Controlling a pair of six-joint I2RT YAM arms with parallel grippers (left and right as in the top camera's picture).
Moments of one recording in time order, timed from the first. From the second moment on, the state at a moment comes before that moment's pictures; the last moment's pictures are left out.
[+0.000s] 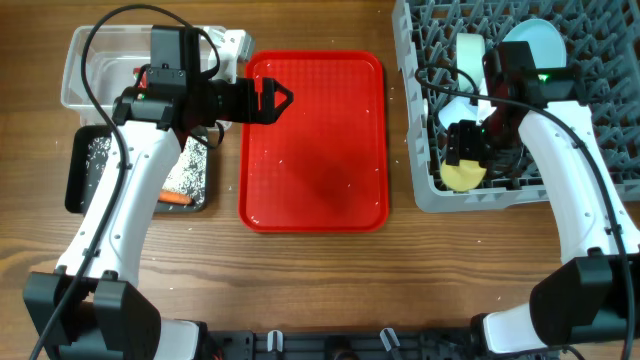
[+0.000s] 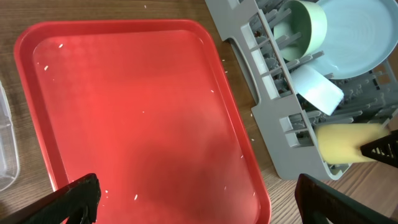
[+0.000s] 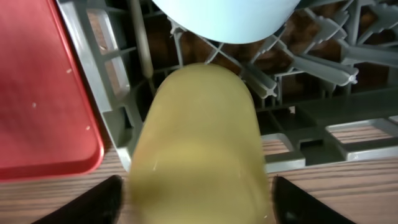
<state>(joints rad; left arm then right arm) -0.13 1.60 1.38 -0.69 0.55 -0.09 0.06 1.66 1.48 -1.35 0.00 0.17</state>
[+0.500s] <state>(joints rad) -0.13 1.60 1.38 -0.69 0.55 -0.09 0.08 1.58 1.68 -1.49 -0.12 0.18</state>
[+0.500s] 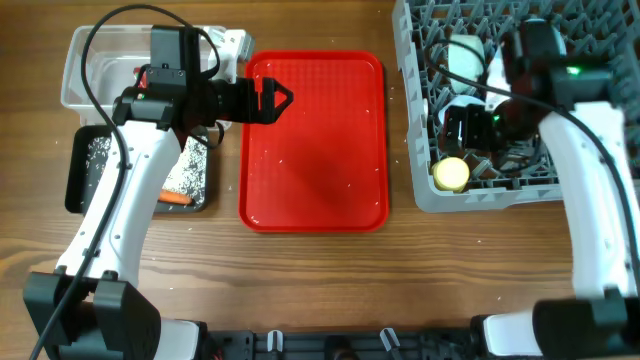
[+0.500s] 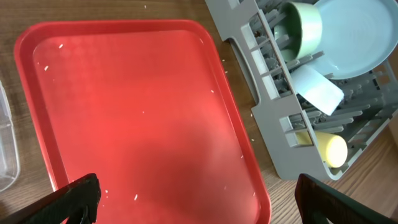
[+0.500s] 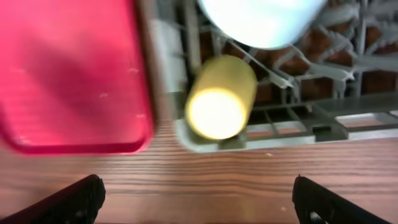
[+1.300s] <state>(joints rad) -0.13 1.60 1.38 -0.69 0.55 -0.09 0.12 1.12 1.56 -1.31 -0.09 0.21</state>
